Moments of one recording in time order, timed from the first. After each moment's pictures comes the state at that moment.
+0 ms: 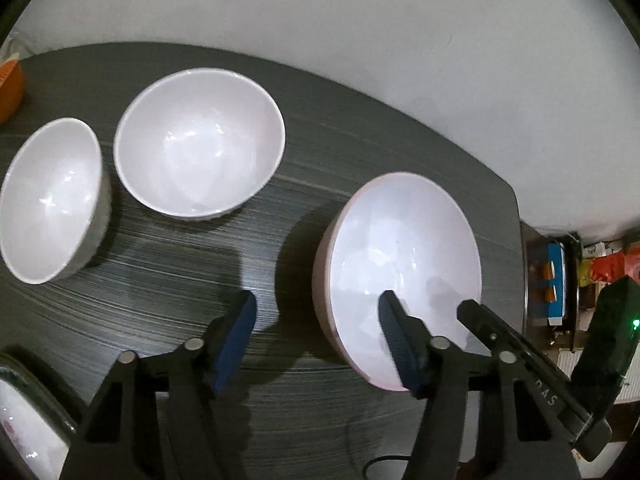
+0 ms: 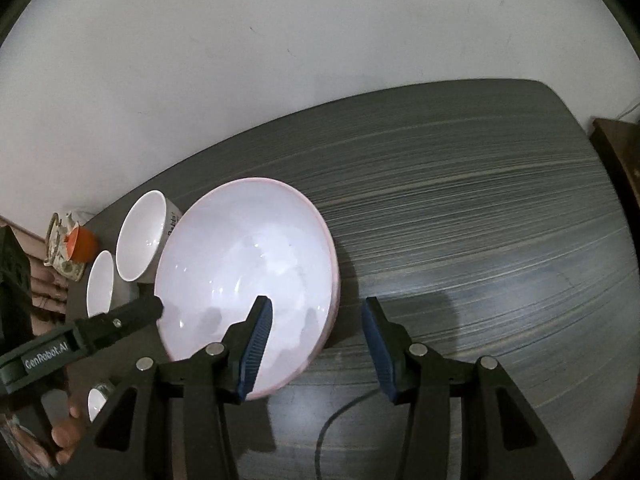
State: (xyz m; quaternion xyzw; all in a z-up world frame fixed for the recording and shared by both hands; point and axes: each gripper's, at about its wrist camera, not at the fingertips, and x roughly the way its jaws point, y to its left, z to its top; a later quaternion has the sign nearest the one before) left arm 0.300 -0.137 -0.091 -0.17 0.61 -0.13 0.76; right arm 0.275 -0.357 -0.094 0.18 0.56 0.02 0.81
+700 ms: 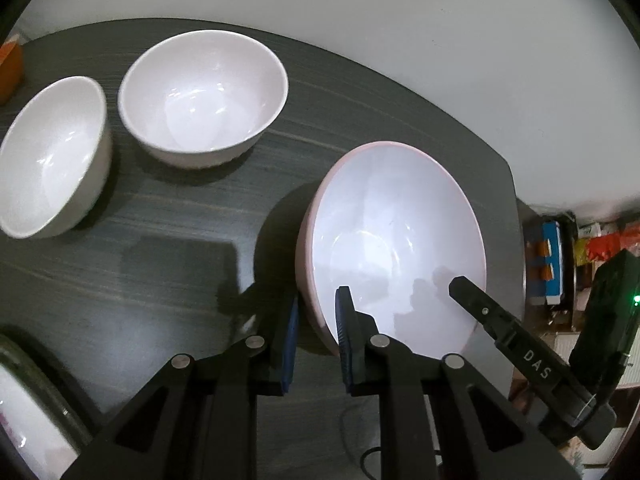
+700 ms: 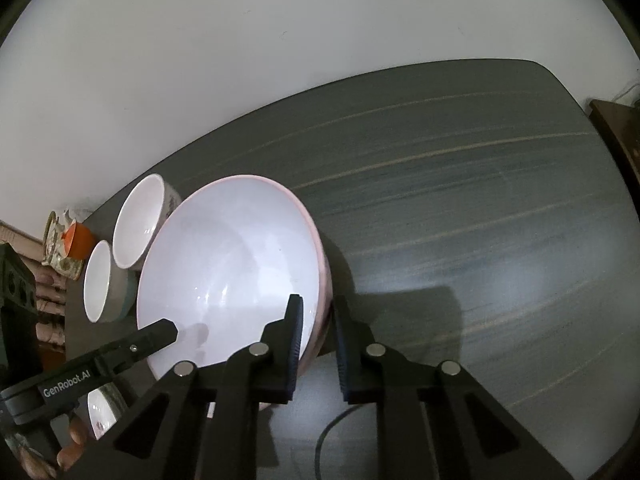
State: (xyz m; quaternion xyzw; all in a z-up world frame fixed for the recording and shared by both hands) left arm 0.267 -0.139 -0.097 -0.16 0.62 -0.15 0.75; right arm 0.252 -0.336 -0.101 0.19 0.56 0.02 0.81
